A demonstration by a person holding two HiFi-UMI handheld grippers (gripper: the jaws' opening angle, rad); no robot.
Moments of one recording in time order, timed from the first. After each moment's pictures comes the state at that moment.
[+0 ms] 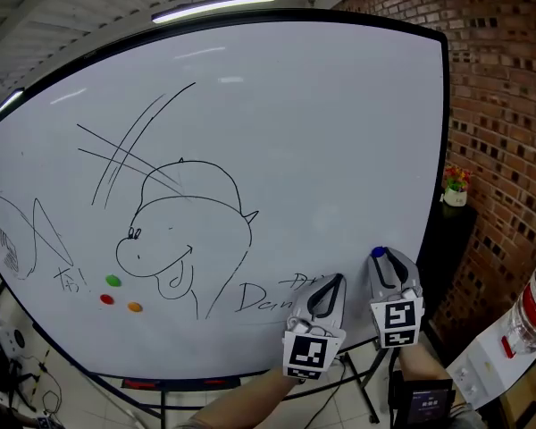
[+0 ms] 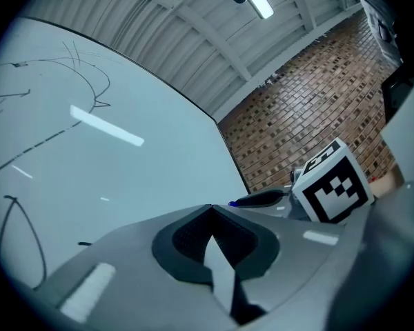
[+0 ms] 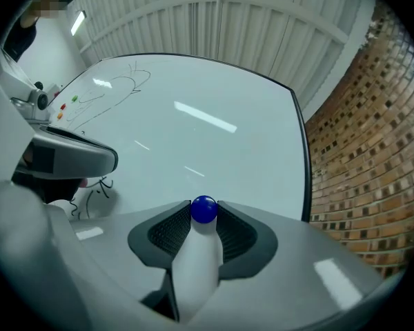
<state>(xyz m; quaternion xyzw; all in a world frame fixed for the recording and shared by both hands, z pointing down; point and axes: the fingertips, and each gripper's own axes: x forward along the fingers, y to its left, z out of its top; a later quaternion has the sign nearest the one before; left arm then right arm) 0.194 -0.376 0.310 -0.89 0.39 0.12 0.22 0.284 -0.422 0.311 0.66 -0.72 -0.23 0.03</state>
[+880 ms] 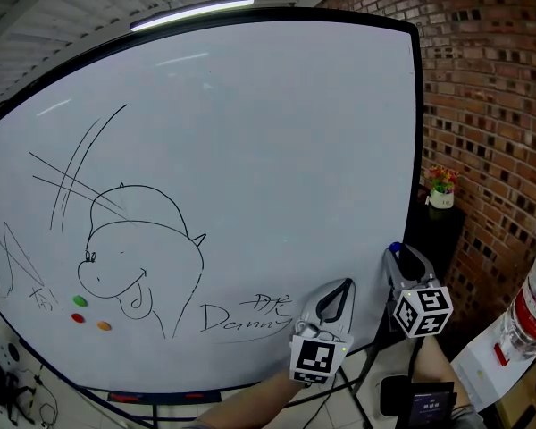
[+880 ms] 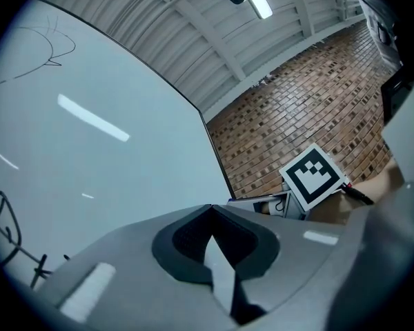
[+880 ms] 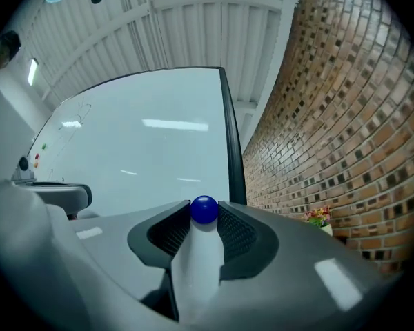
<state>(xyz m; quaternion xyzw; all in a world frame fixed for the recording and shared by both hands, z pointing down) 0.284 -0.395 0.313 -0.91 0.35 0.12 0.21 0.404 -0.448 0.308 0.65 -0.75 -0.11 -0.10</state>
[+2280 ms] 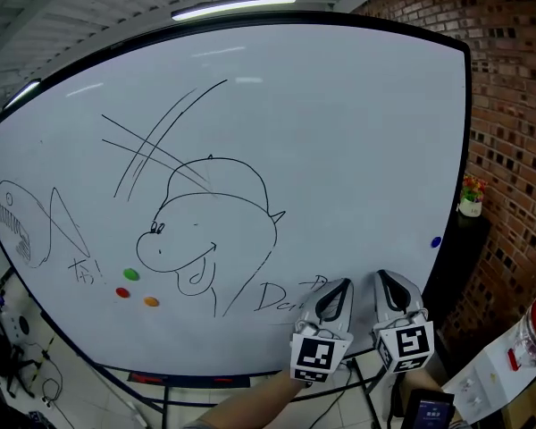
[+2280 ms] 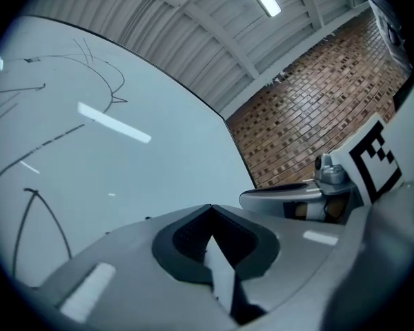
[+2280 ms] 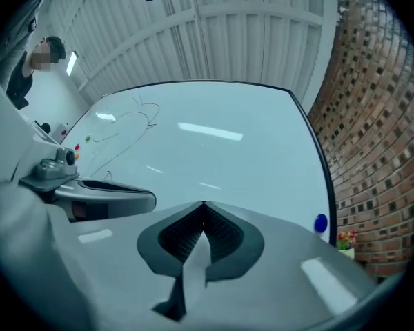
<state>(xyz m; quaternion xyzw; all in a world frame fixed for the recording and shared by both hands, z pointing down) 0.172 -0.383 0.316 -0.88 0.41 0.11 0.19 0.233 -0.384 0.308 0.59 -0.78 -0.21 -0.05</state>
